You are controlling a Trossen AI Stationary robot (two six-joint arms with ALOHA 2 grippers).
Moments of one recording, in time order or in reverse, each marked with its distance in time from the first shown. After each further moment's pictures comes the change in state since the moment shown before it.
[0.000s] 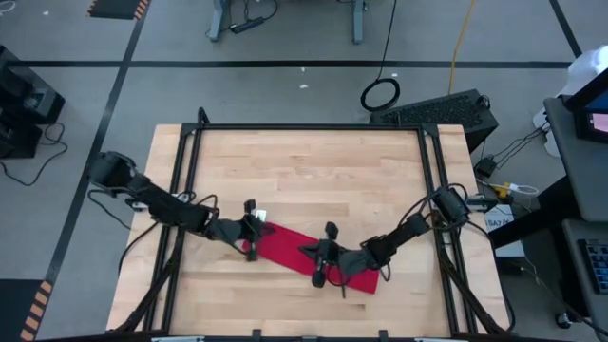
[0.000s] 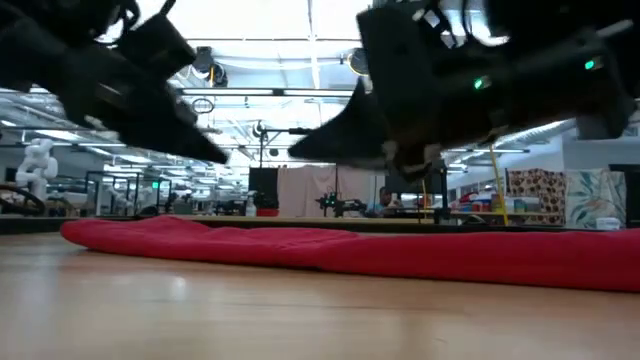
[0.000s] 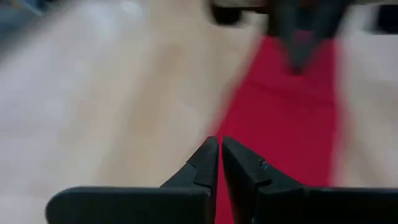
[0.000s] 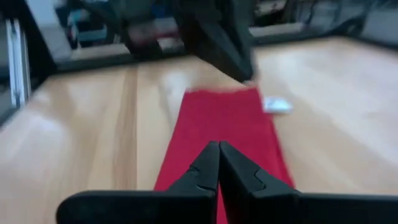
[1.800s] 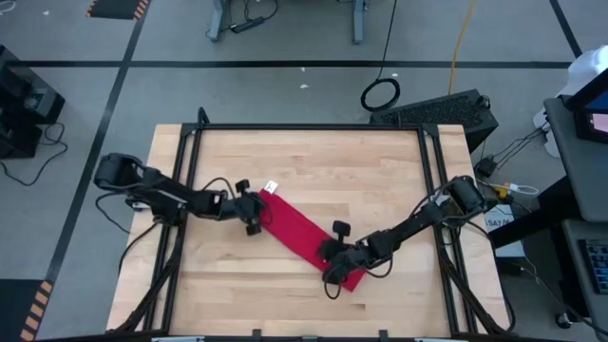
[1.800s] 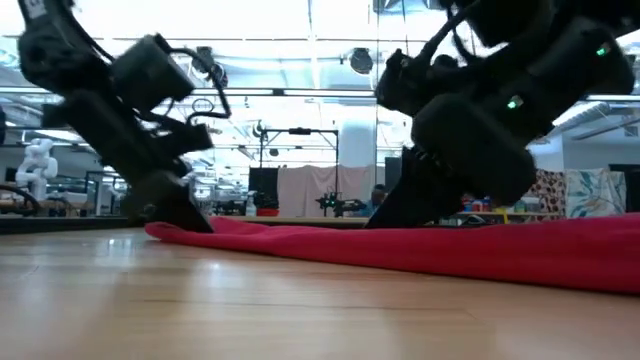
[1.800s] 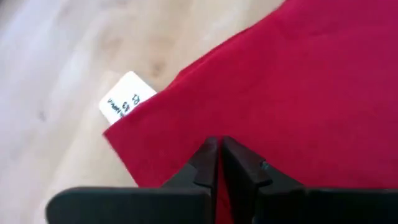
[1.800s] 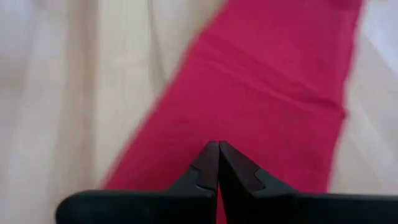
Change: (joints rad) left arm 0.333 0.090 -0.042 -0.180 0.037 0.068; right arm -0.009 -0.146 0.051 -0.763 -0.167 0.177
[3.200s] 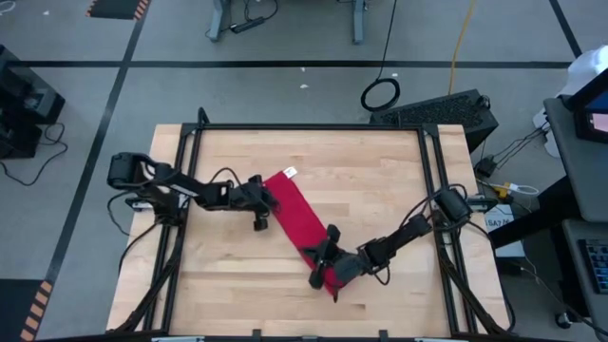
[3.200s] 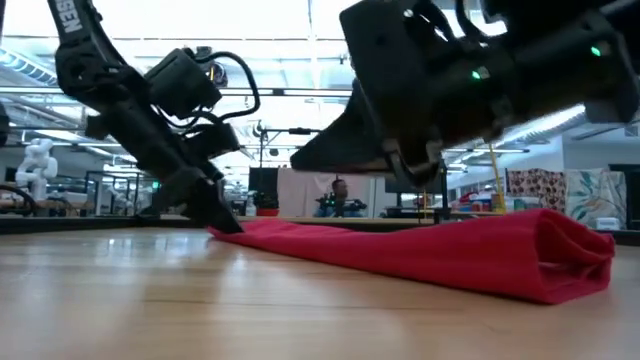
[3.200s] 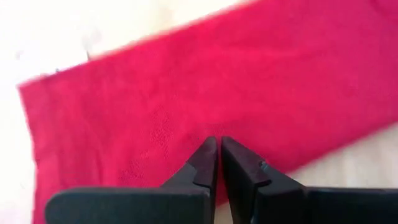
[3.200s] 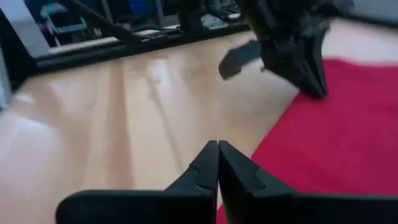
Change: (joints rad) left arm 0.144 0.099 0.061 0.147 0.245 0.161; right arm 0.026 0.129 0.001 0.585 0.235 -0.044
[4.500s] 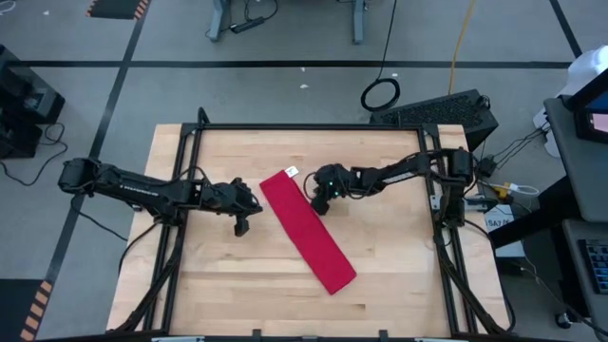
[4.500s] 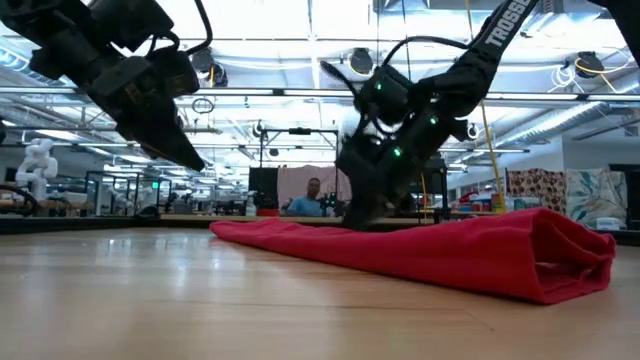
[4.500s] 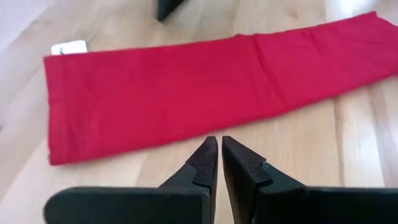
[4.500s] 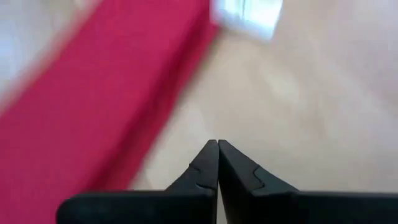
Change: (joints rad) left arm -0.129 -0.542 -0.011 -0.482 0.037 -0.337; right arm -0.667 -0.165 -0.003 -0.573 -0.654 -0.084
